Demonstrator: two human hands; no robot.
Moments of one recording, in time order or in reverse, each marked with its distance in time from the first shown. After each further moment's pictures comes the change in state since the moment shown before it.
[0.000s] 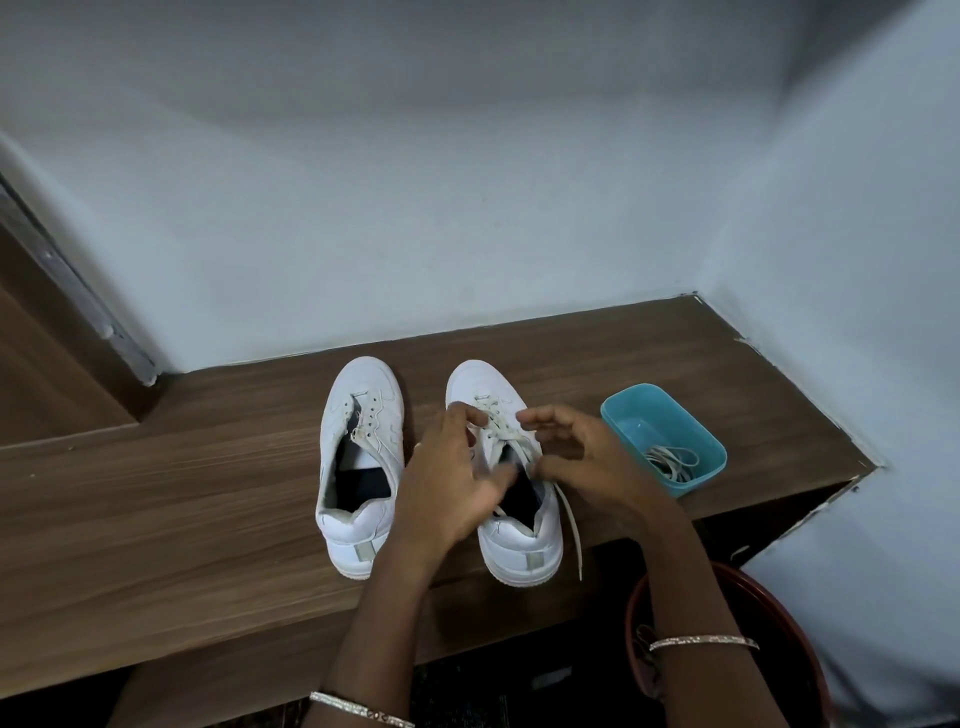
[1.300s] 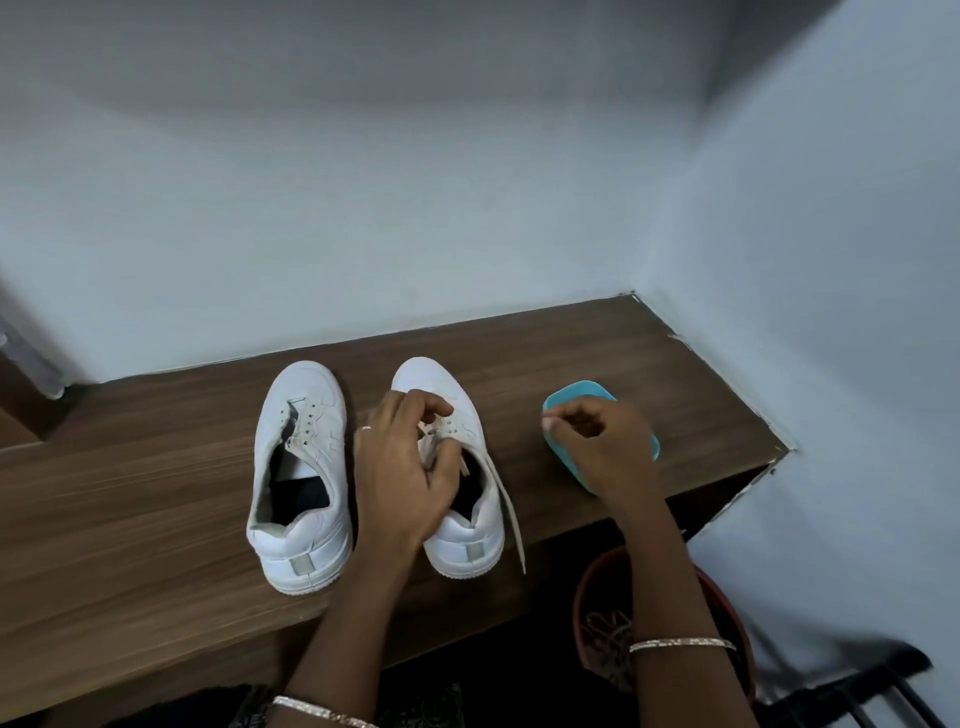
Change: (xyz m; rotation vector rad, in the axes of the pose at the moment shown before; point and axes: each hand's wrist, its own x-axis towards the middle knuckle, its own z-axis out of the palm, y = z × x) left_hand 0.005 0.013 0.016 -0.089 0.413 0.312; right_hand -0.025 0.001 -0.040 -0.211 0.569 0.057
